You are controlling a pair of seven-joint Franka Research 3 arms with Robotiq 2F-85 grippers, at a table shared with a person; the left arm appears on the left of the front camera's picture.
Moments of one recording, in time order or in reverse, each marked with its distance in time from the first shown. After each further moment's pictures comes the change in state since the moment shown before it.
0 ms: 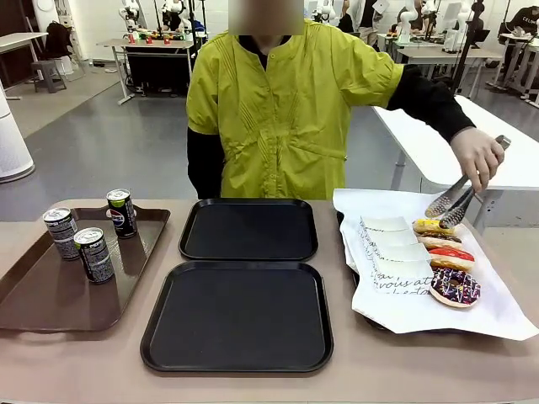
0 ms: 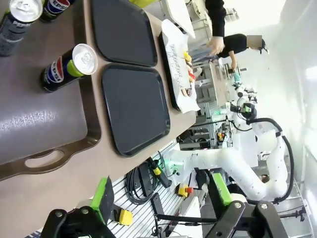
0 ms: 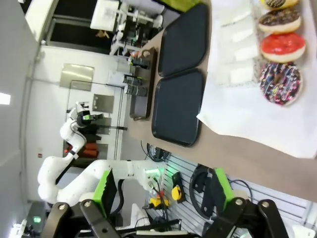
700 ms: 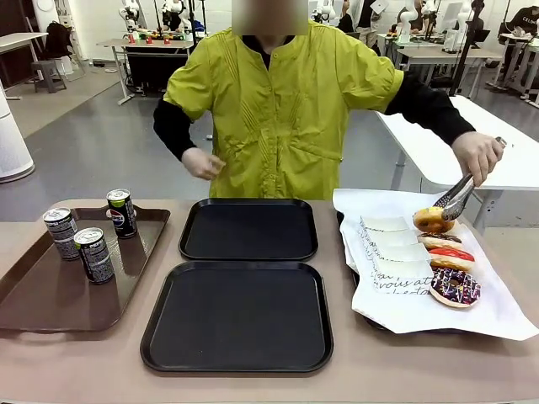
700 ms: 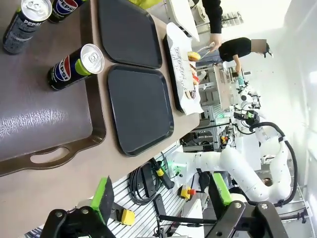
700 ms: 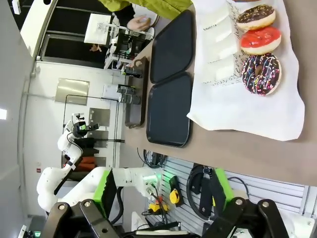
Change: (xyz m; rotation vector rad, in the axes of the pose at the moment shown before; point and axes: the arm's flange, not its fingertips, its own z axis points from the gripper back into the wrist) left arm -0.004 -0.001 0.006 0.021 -0.012 0.005; right arm -0.019 -0.007 0.022 -0.031 -0.057 -0.039
